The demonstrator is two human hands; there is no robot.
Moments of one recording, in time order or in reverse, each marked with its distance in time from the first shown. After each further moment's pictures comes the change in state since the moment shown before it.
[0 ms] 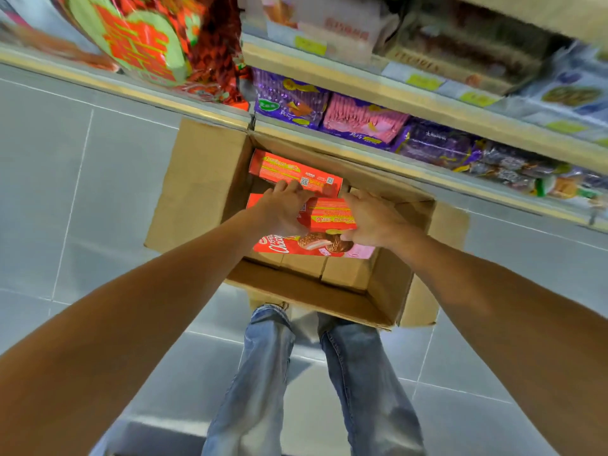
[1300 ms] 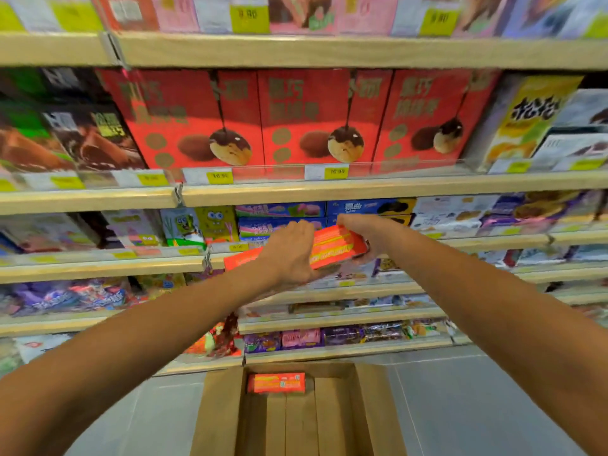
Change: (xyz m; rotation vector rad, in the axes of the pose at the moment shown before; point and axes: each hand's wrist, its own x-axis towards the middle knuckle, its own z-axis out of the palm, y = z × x) left_hand -0.394 0.295 -0.393 0.600 0.789 0.358; right_hand -0.455 -0.114 -0.452 1.193 0.492 0.394
